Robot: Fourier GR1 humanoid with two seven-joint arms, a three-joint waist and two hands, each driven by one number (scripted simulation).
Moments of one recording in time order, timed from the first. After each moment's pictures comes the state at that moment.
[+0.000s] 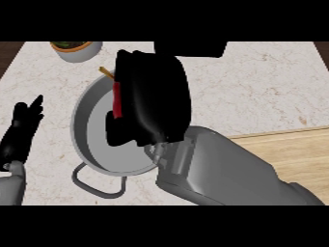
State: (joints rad) left arm -0.14 0.26 0.16 -1.44 -0.22 0.02 0.38; right arm -1.01 -0.01 0.56 -1.56 0.81 0.13 1.07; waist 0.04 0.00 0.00
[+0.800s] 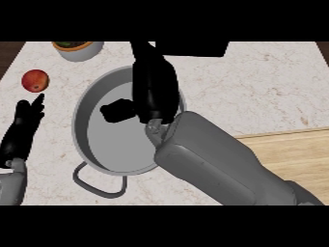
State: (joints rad) left arm -0.16 0.26 0.16 -1.41 -0.23 0.02 0.37; right arm -1.00 0.00 0.61 -1.28 0.54 -0.52 0.95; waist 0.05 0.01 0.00
